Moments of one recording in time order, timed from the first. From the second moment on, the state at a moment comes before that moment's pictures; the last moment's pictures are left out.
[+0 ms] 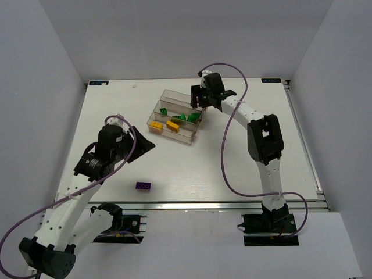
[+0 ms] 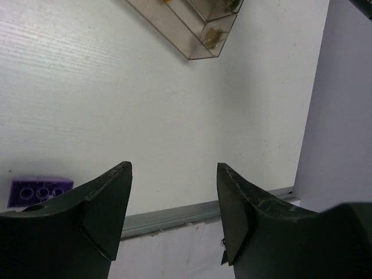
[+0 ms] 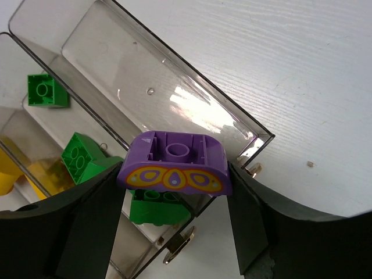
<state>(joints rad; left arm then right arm) -0.38 0.85 0.89 -0.66 0.09 -0.83 0.47 2.22 1.87 -0.30 -0.09 0.17</state>
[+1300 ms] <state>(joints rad) -0.39 1.00 0.73 -1.05 -0.01 -1.33 0.38 1.43 1.09 -0.06 -0.70 -0.26</state>
